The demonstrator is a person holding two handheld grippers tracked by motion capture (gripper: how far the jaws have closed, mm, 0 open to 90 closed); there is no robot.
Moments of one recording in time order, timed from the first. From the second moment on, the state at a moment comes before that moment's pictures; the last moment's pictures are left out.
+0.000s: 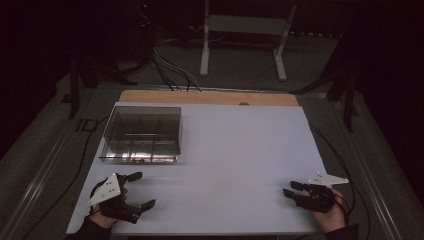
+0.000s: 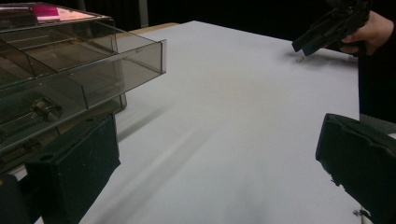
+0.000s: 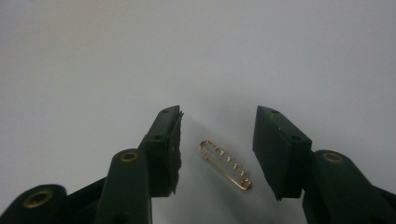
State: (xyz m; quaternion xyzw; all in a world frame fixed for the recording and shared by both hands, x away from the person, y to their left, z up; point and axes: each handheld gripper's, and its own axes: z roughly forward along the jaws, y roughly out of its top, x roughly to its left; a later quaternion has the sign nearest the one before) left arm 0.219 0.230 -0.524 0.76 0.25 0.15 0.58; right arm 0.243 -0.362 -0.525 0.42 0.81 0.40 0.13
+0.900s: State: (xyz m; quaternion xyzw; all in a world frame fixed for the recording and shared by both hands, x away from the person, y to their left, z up) left arm 0.220 0.230 -0.525 0.76 0.25 0.14 0.58; right arm 0.245 -0.352 -0.526 0.40 0.83 0.35 0.15
